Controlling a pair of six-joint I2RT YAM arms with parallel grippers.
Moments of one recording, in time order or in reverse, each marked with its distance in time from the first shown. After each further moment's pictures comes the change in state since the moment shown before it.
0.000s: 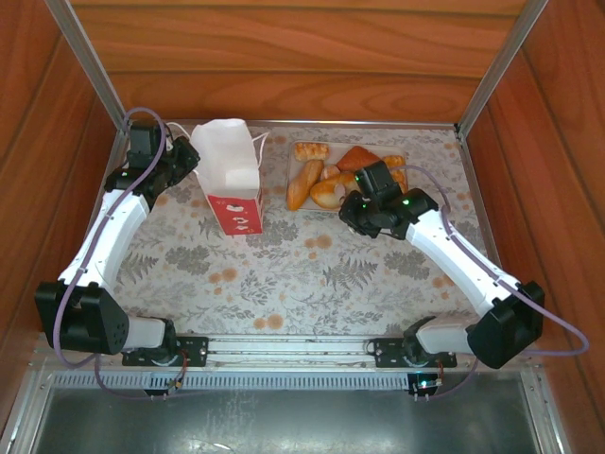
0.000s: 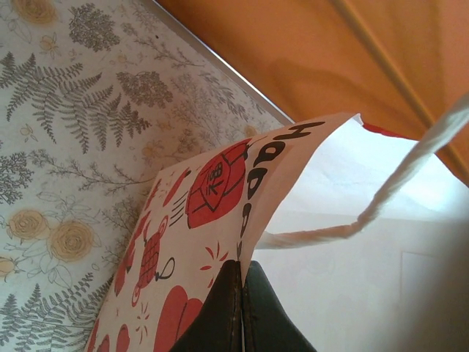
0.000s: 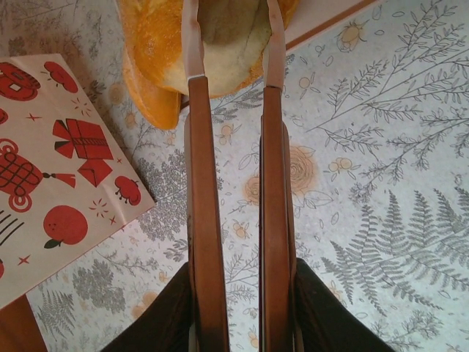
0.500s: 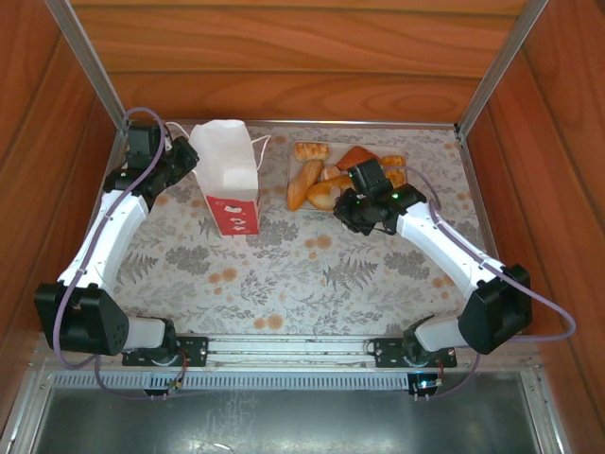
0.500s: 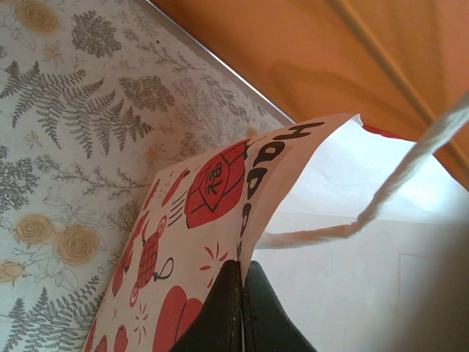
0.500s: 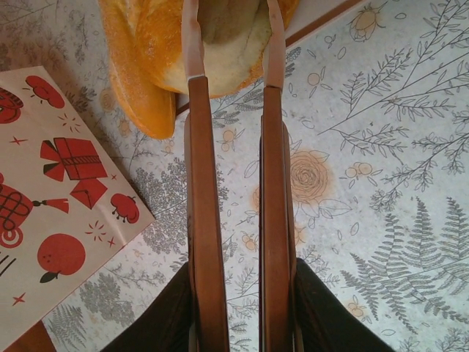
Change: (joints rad) left arm 0.006 -0.006 0.000 -0.001 0.000 0.021; right arm -0.015 0.082 -0.006 0.066 -0.040 0.046
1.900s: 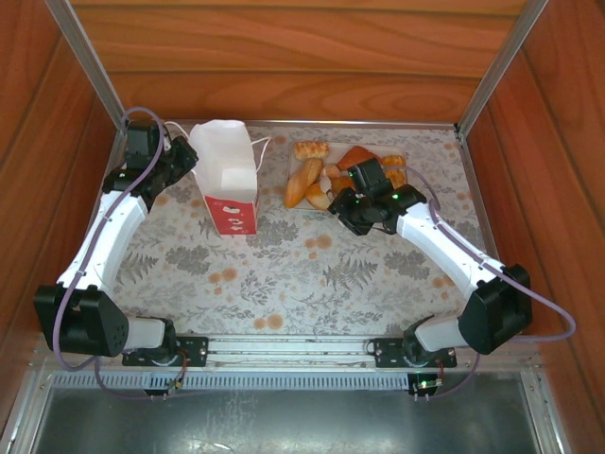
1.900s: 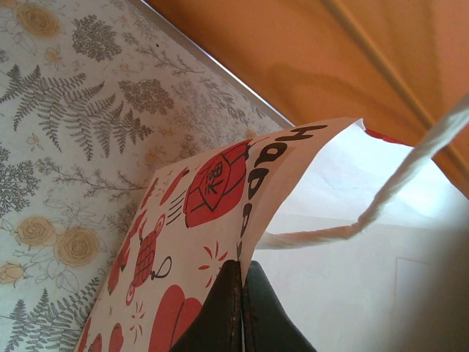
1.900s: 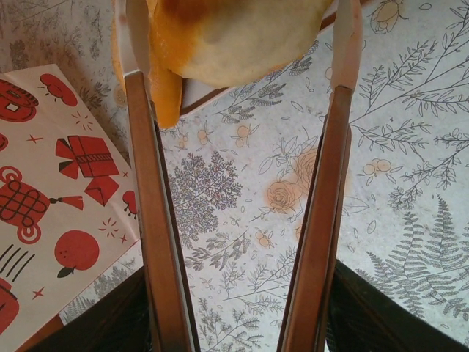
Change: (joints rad) left arm 0.002 -0.007 0.000 0.000 0.000 0.002; right arm 0.000 -0.002 -0.003 0.023 -0.027 0.003
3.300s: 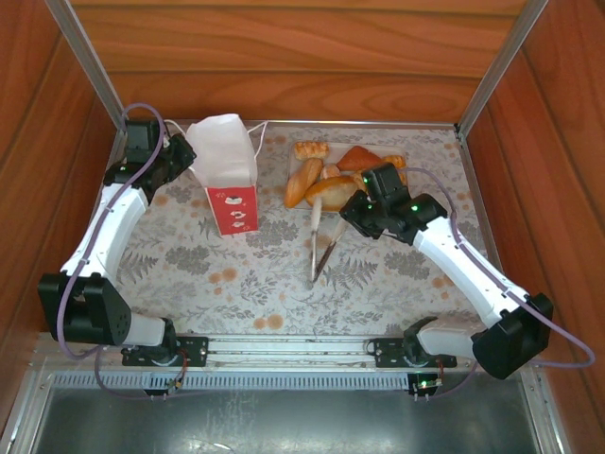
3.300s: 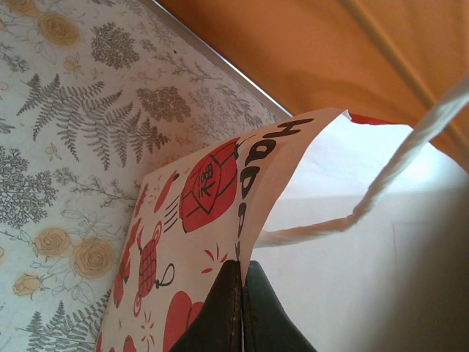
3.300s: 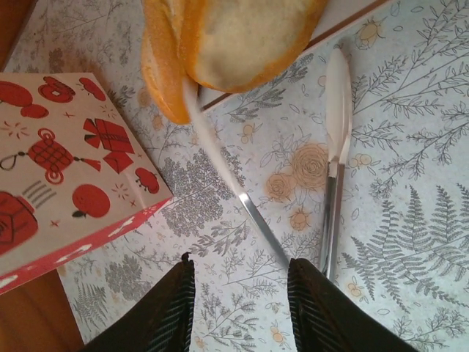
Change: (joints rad) left arm 0.025 0.060 0.034 -0.008 -0.011 0.020; right arm 0.000 -0.153 -0.029 -0.062 0.029 -0.022
